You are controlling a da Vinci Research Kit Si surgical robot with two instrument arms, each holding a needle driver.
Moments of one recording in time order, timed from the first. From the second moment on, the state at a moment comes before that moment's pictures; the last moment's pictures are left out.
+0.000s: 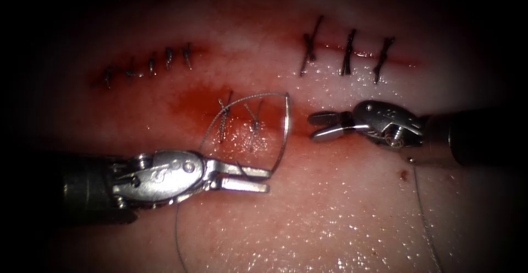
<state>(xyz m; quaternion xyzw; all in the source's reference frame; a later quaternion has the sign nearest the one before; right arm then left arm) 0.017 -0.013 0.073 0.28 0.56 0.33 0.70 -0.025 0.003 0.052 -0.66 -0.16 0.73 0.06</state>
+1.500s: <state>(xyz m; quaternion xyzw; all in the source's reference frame) 0.023 -0.011 0.062 0.34 0.46 0.60 0.55 -0.030 -0.002 0.062 -0.48 0.22 0.85 0.00</state>
